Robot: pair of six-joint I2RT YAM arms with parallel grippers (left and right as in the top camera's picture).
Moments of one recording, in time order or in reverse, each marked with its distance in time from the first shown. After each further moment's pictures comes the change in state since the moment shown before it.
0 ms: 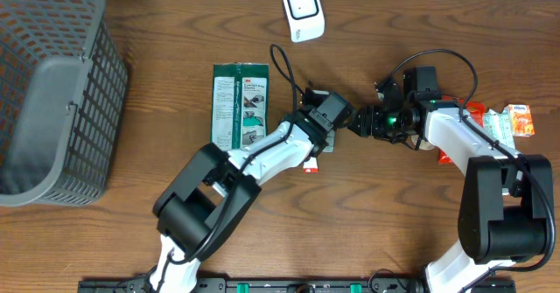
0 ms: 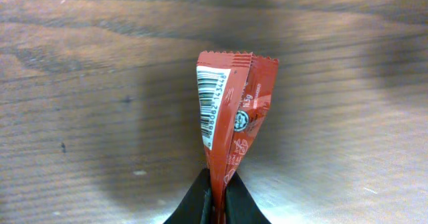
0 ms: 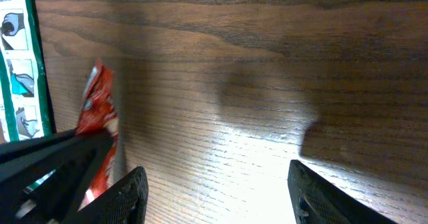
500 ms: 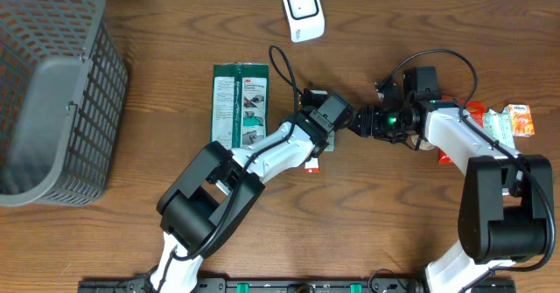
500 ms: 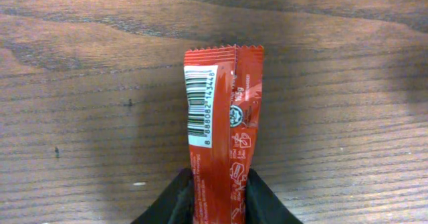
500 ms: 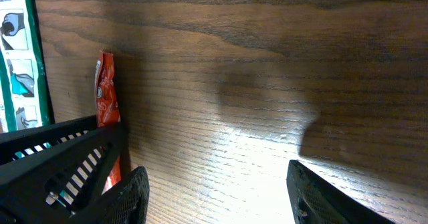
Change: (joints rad) left arm -0.003 0.040 -0.001 0.021 -0.036 -0.042; right arm 0.000 0.000 0.000 0.000 0.000 0.000
